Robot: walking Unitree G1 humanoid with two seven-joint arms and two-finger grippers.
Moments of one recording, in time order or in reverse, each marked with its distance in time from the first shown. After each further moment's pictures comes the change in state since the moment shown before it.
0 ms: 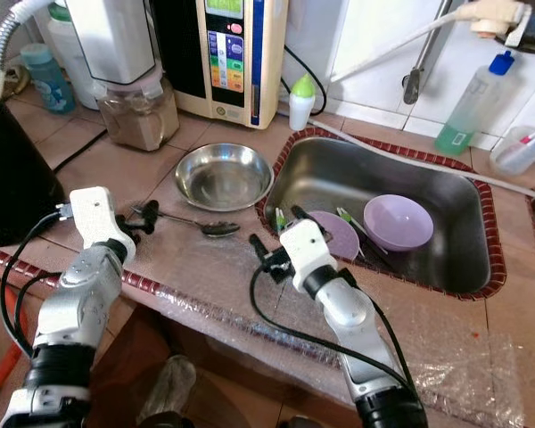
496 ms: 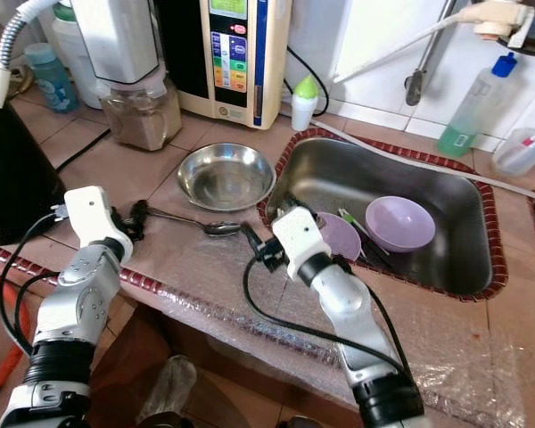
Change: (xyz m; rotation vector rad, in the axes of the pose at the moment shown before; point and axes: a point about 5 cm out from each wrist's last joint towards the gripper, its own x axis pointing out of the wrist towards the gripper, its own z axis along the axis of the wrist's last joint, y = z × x) left arm 0.000 0.010 0.000 -0.001 -0.015 0.065; right arm 0.013 -0.005 0.018 -0.050 -0.070 0.010
